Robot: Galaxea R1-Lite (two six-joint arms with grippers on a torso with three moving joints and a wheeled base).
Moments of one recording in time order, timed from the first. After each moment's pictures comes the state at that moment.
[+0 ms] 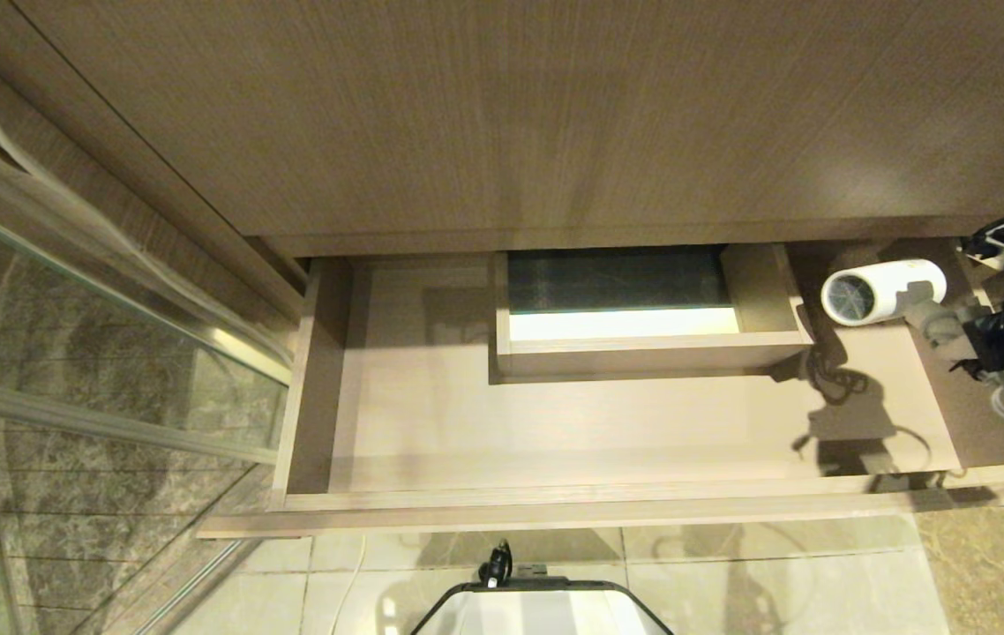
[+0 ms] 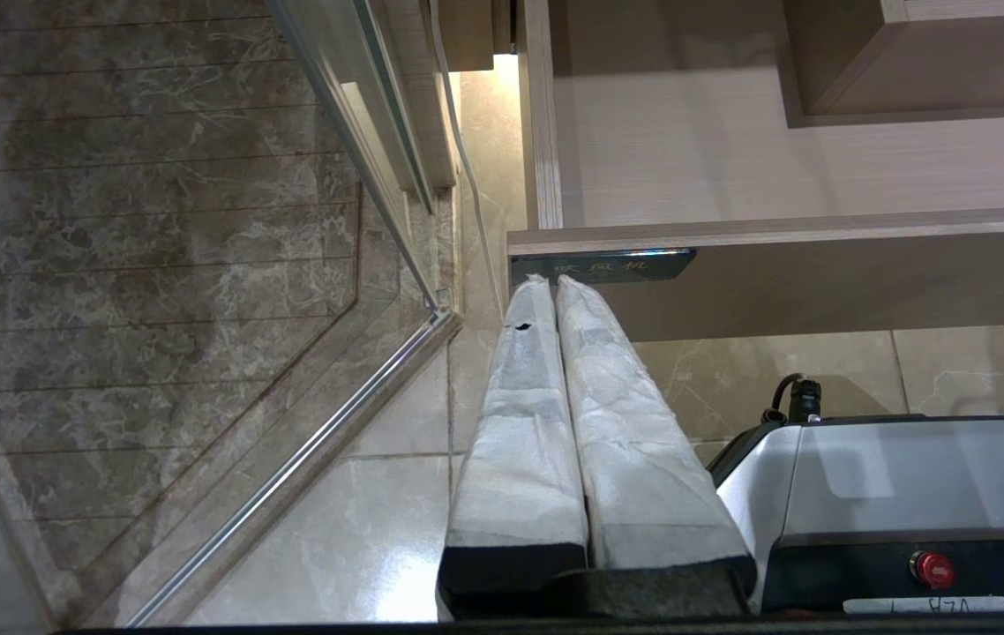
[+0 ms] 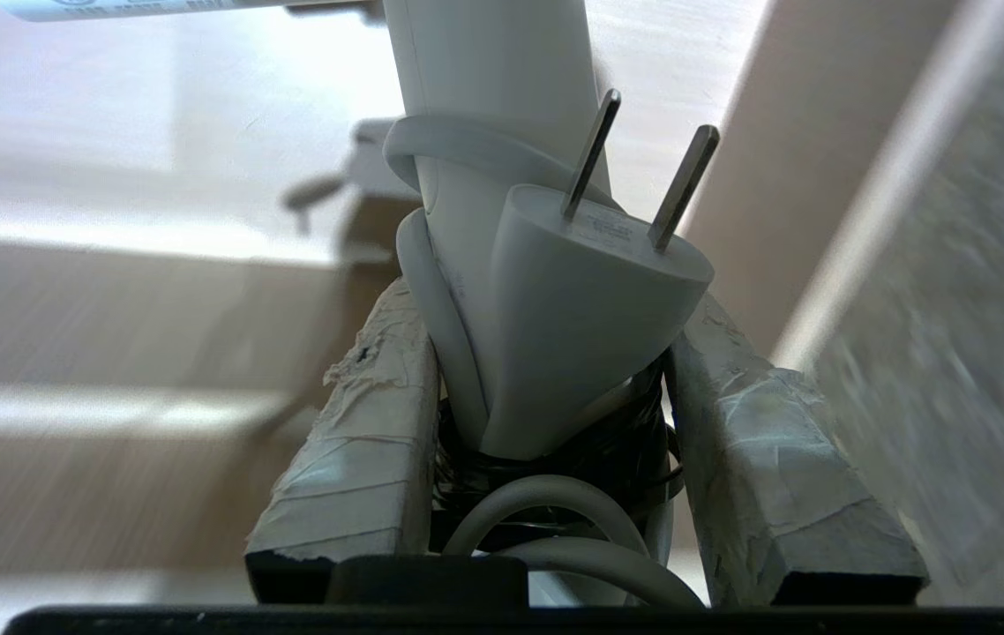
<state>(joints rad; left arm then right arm) 0.00 0.00 0.00 0.00 0.00 0.00 -0.37 1.75 -1.29 0.26 0.10 -0.48</state>
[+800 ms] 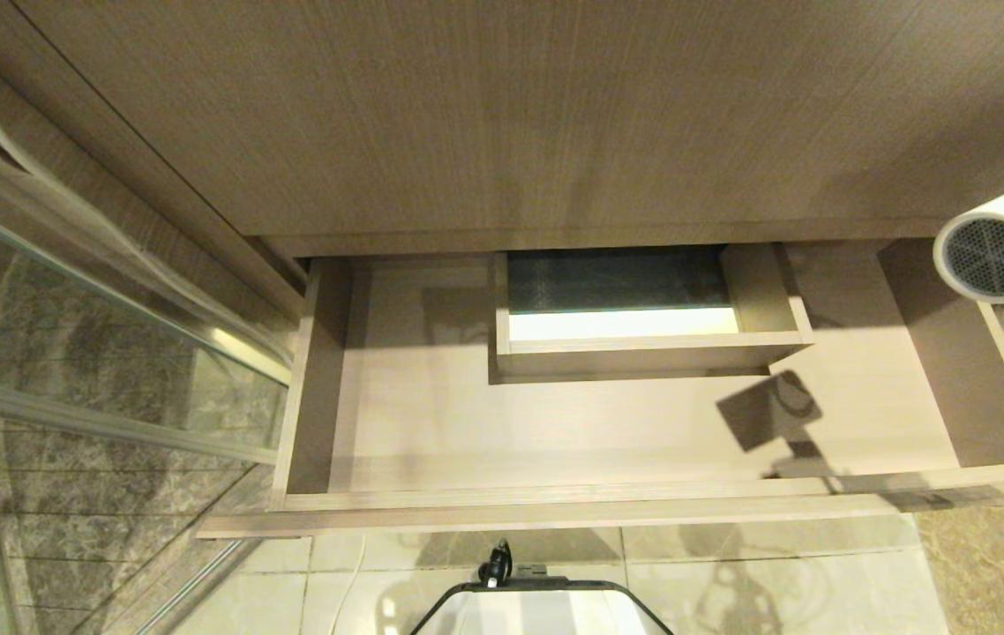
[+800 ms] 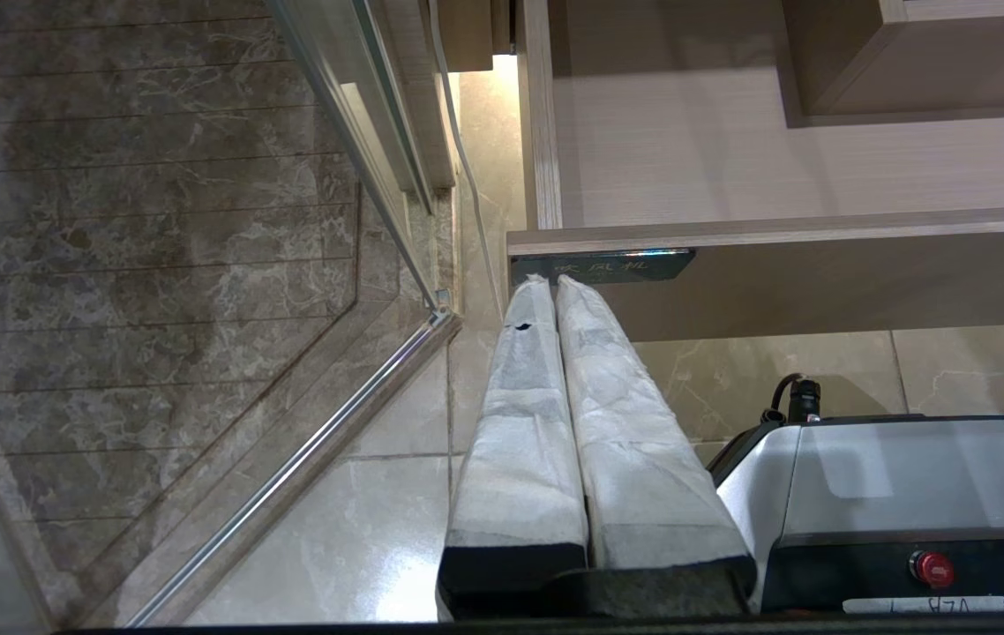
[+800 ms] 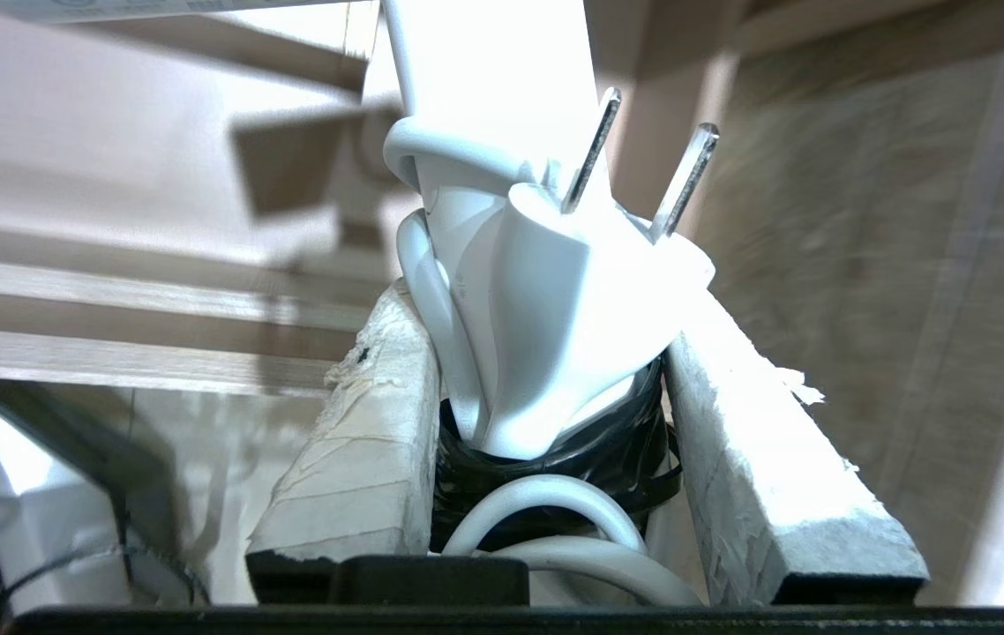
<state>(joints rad) 0.00 0.00 0.00 0.00 0.00 0.00 -0.32 0.99 -0.94 0.27 0.10 -0.49</state>
